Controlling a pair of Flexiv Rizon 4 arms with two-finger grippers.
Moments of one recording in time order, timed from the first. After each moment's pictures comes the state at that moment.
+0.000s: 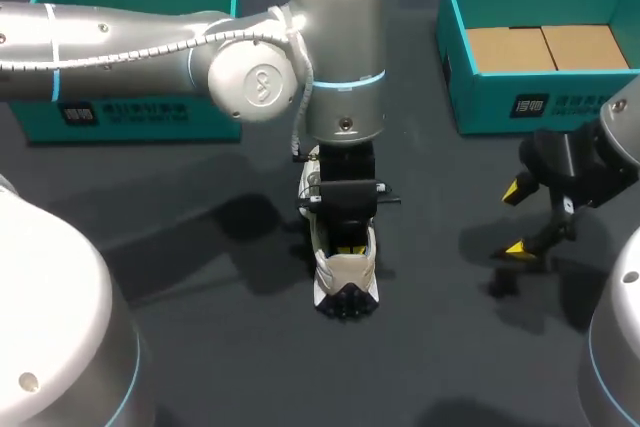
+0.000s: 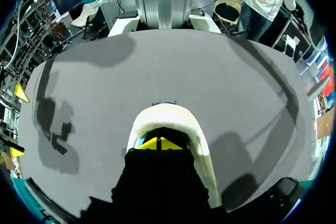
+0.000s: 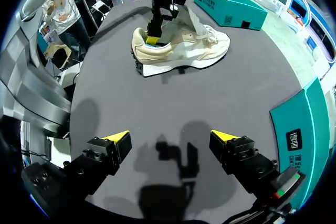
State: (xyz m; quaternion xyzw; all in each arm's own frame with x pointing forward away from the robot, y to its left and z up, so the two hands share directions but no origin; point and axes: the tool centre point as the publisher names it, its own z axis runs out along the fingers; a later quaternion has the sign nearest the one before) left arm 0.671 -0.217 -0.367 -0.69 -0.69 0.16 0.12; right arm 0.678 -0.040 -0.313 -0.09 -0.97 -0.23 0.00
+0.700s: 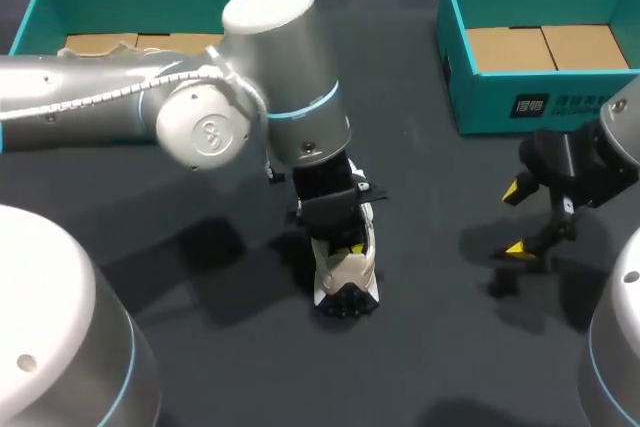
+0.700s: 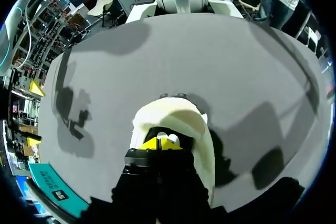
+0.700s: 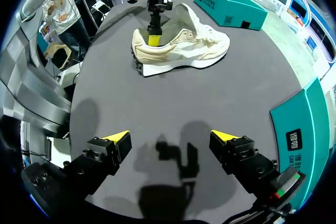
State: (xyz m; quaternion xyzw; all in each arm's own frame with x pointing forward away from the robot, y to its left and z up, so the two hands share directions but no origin) left arm 0.678 -0.219 -0.363 -0.67 -0.72 0.18 -0.01; right arm 0.678 -0.040 -0.314 -0.09 -0.97 -0.23 0.00
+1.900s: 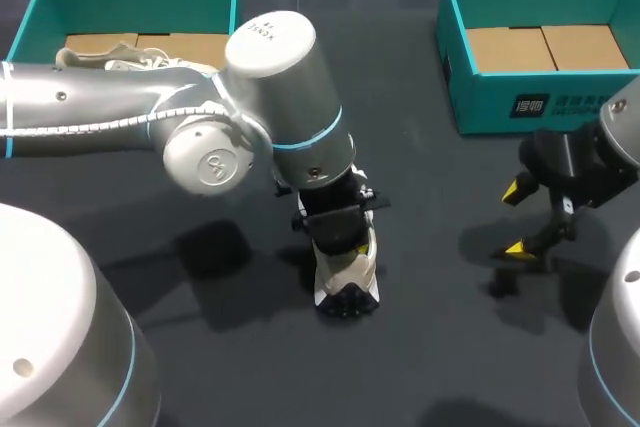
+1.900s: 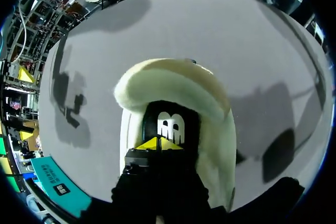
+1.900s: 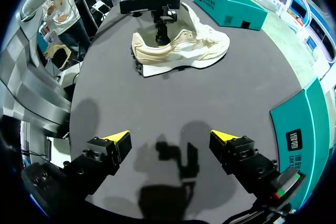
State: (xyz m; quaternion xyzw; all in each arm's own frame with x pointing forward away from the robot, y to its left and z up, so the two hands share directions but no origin) left arm 0.698 -0.230 -0.387 -0.67 -0.73 0.14 -0.06; right arm 0.678 -0.039 -0.314 -0.09 -0.97 -0.23 0.00
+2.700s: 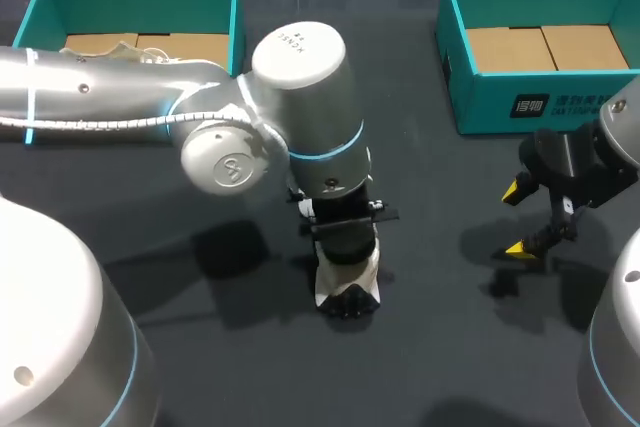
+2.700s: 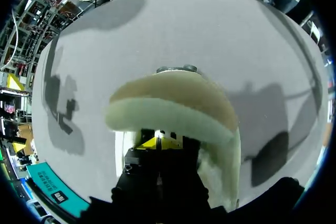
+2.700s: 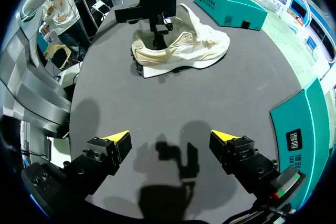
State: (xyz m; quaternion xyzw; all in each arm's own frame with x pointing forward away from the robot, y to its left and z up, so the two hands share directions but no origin) left arm 0.690 -0.229 -0.402 -0.68 -0.72 0.10 -0.03; right arm 0.678 -0.039 -0.314 -0.09 -0.97 -0.23 0.00
